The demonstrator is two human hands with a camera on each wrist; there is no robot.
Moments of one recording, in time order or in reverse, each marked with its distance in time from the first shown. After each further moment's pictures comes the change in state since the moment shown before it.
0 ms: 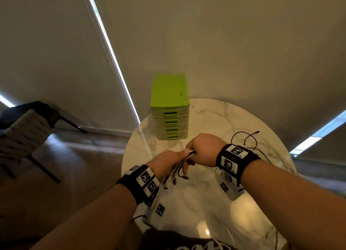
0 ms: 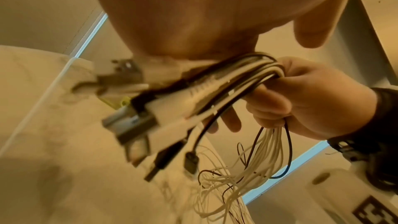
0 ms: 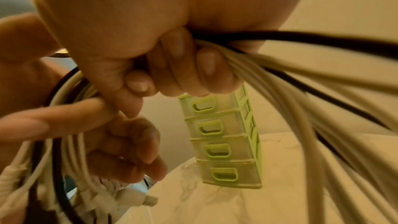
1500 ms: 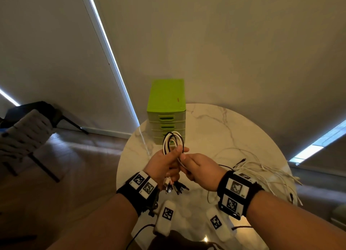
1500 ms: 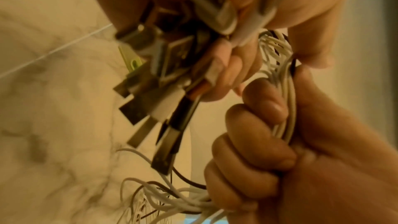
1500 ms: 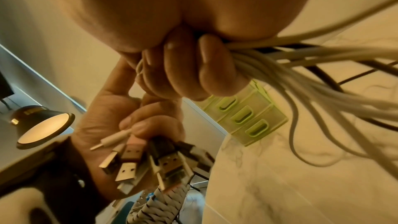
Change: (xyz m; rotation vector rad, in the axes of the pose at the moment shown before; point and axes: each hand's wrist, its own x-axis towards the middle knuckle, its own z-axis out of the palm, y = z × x) left_hand 0.004 0.019 0.028 -0.630 0.231 0.029; right_hand -0.029 0.008 0.040 0.901 0.064 -0.064
